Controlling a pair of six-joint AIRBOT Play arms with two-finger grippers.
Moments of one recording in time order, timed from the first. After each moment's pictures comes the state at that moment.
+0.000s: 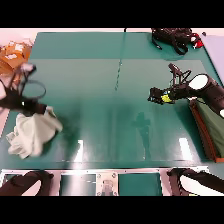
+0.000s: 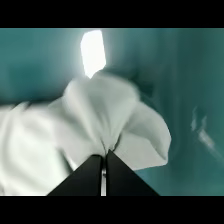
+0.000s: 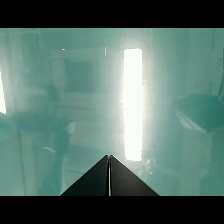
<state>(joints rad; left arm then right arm) -0.21 -0.89 1.13 1.64 -1.40 -1.51 0.05 -1.22 1.00 -1.09 1.02 1.59</state>
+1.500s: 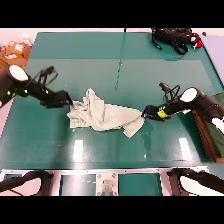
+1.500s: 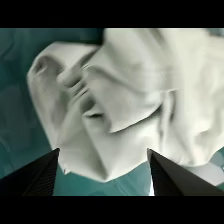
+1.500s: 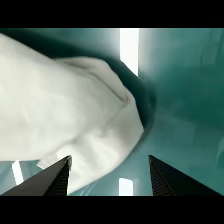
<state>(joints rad) 0.02 -1.32 1.09 1.06 -1.29 -1.40 0.07 -1.22 0.80 -1.08 1.07 1.54</state>
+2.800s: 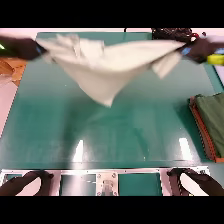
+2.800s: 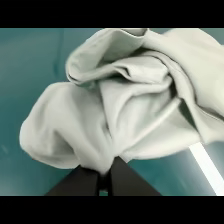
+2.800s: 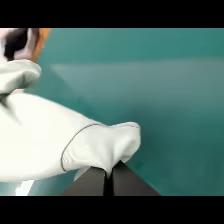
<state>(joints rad) 0.04 -1.07 1.64 1.02 -1.25 -1.26 -0.15 -0.92 1.40 -0.81 1.15 1.40</state>
